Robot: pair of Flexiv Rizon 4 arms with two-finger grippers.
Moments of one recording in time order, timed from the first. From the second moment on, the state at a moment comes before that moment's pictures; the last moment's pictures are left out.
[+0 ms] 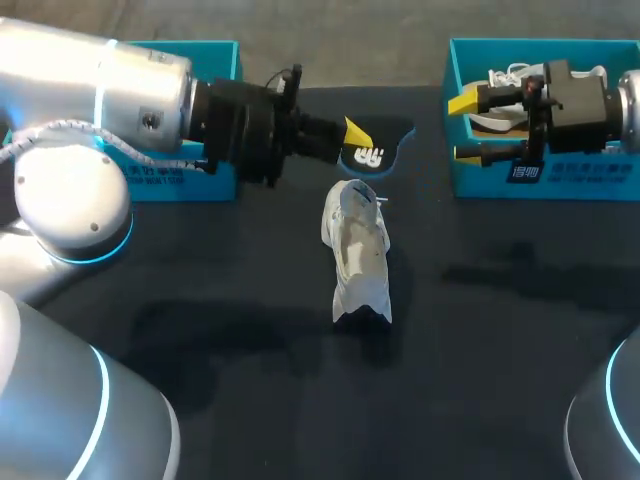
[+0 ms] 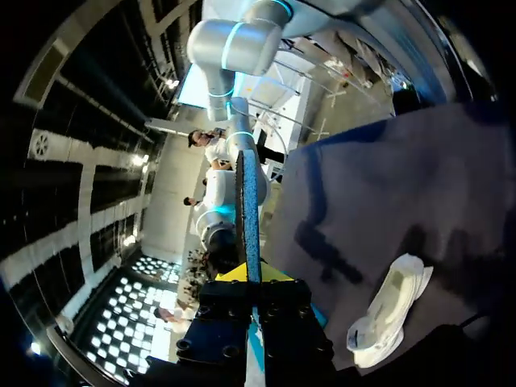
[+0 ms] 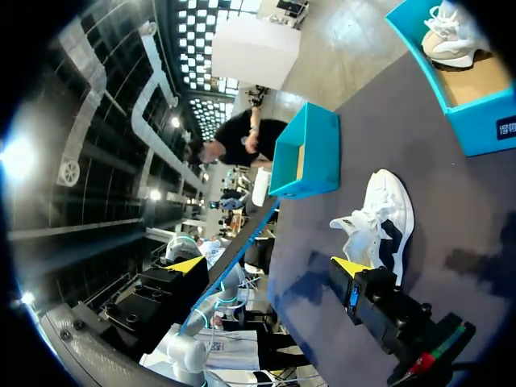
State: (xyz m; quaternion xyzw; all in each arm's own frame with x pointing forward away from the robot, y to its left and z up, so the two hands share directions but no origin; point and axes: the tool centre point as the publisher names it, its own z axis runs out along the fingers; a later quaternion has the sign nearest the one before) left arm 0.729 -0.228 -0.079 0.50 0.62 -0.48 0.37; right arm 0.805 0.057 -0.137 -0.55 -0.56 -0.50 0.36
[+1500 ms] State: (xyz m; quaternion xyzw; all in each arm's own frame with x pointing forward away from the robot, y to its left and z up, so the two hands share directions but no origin) left arm 0.746 -0.265 -0.121 0.57 0.50 -0.37 0.54; right arm 0.799 0.096 -0.115 -0.53 -0.56 -0.49 0.41
